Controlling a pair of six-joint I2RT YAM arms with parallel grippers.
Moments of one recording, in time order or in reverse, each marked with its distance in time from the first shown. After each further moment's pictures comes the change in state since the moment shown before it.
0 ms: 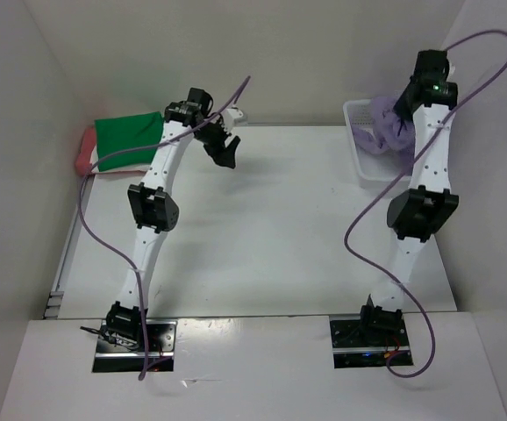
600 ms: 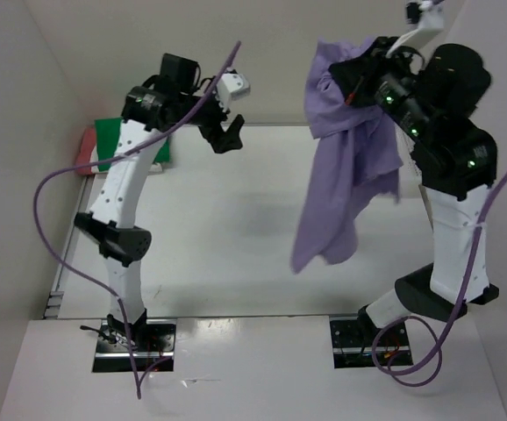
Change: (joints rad) left arm -0.163 -0.612 -0.333 0.075 -0.082 -0.105; right arm 0.585 -0.698 -0.027 0.226 -0.275 -0.097
